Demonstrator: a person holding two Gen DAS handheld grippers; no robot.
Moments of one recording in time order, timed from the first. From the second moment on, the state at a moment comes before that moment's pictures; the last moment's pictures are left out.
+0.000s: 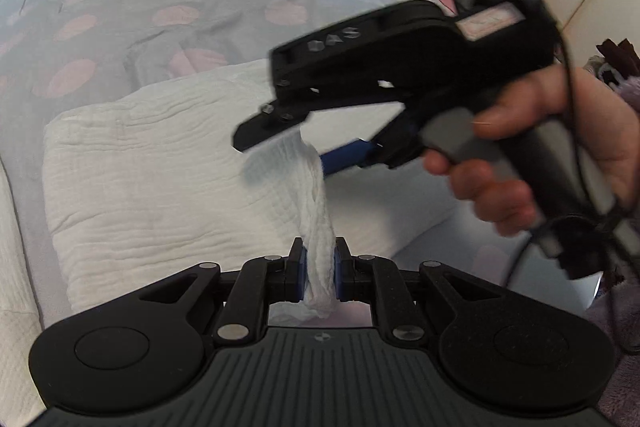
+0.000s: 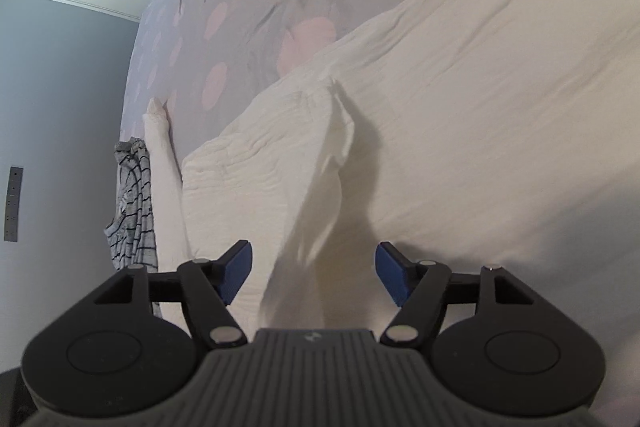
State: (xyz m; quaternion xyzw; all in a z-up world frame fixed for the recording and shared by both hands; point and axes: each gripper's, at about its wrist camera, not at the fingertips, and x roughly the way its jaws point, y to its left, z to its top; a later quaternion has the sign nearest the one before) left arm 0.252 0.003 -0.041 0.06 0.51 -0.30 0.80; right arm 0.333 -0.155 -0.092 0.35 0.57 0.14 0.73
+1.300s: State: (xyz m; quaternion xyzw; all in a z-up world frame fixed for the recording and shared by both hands) left arm 0.245 0.038 -0.024 0.07 0.49 -0.25 0.83; right arm 0.323 -0.394 0.049 0.02 0.44 -0.06 0.90
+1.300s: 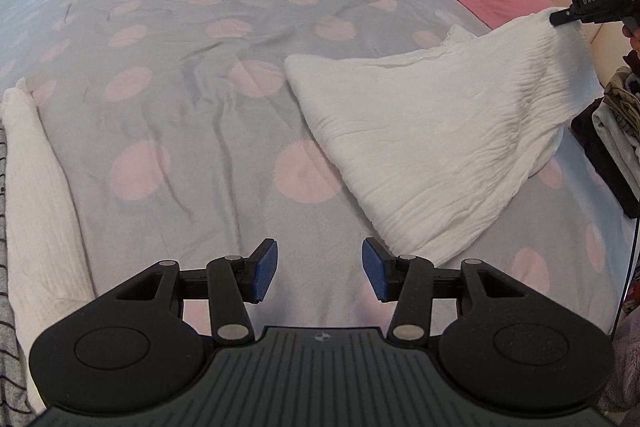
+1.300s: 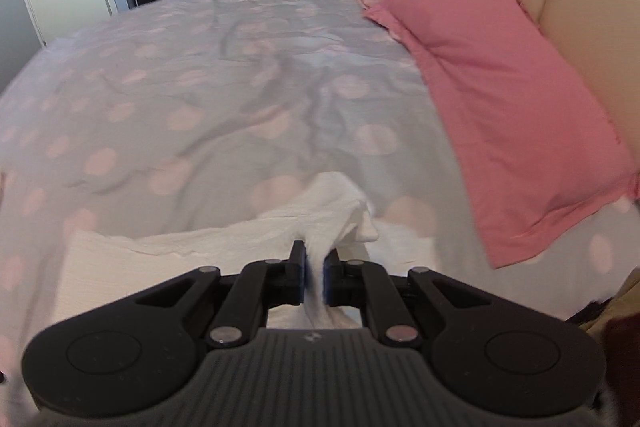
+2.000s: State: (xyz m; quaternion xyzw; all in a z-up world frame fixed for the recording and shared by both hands) left arm 0.289 -0.008 -0.068 -0.05 0.55 -0.23 0.80; right arm 0.333 -0.450 -0.040 -0.05 0.44 -0.18 0.88
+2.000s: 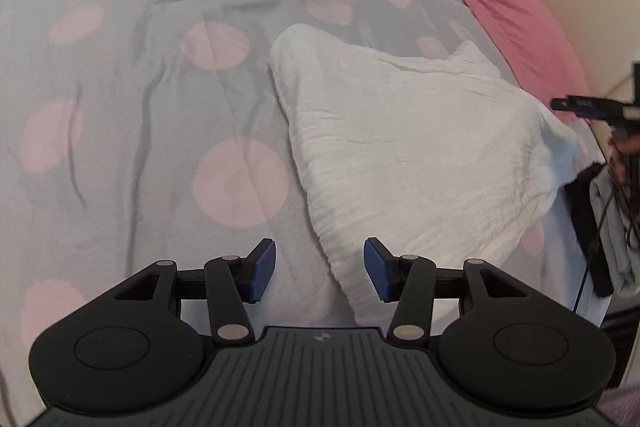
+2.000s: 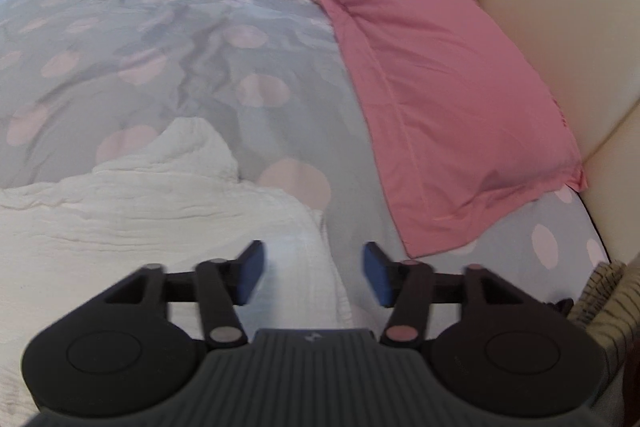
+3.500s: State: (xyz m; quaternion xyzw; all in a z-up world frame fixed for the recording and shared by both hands) left arm 0.299 -0.033 -0.091 -0.10 0.58 -0.24 0.77; right arm 0.192 -0.366 -0.158 -0.59 0.33 0.09 0.73
